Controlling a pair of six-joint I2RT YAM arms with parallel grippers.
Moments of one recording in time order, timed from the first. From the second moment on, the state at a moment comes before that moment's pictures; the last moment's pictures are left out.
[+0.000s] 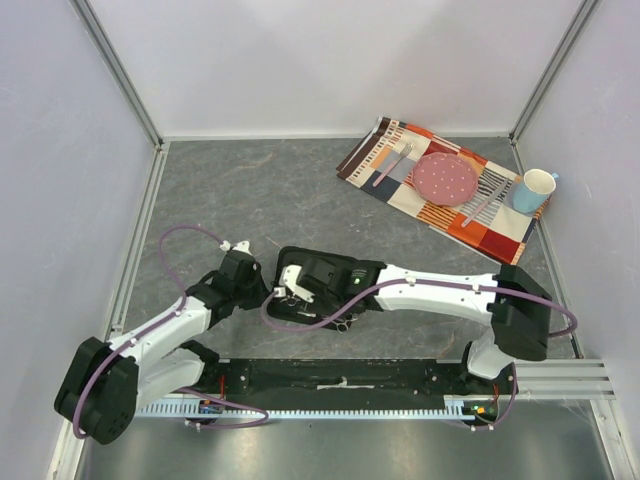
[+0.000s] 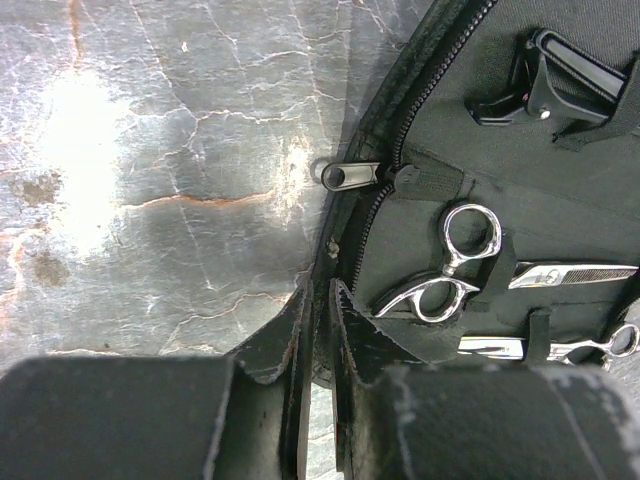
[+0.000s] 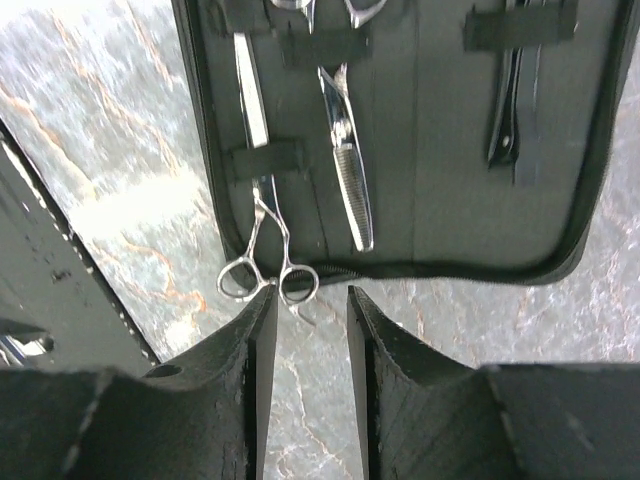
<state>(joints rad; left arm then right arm) -0.49 1.02 0.37 -0.26 -0.02 -0.67 1.20 1.64 1.22 -0.68 0.16 -0.15</state>
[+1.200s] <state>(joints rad) -0.49 1.00 0.38 -0.30 -0.02 -0.67 1.16 1.62 0.99 -0.53 0.06 -0.03</state>
